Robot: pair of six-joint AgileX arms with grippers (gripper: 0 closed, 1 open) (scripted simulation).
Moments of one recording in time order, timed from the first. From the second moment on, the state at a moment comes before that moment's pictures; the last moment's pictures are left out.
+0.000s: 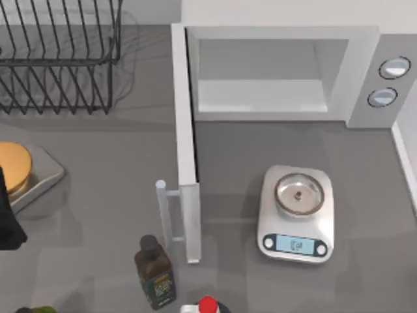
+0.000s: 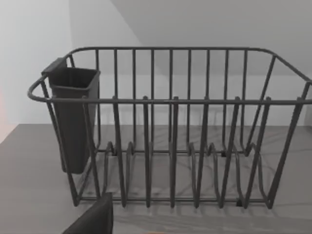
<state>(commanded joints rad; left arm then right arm) 0.00 0.00 0.00 0.00 0.00 0.00 -0.21 1.50 0.69 -0.76 0.00 -0.73</state>
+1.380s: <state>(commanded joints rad) 0.00 0.00 0.00 0.00 0.00 0.00 -0.21 1.59 0.60 -0.58 0.00 -0.73</state>
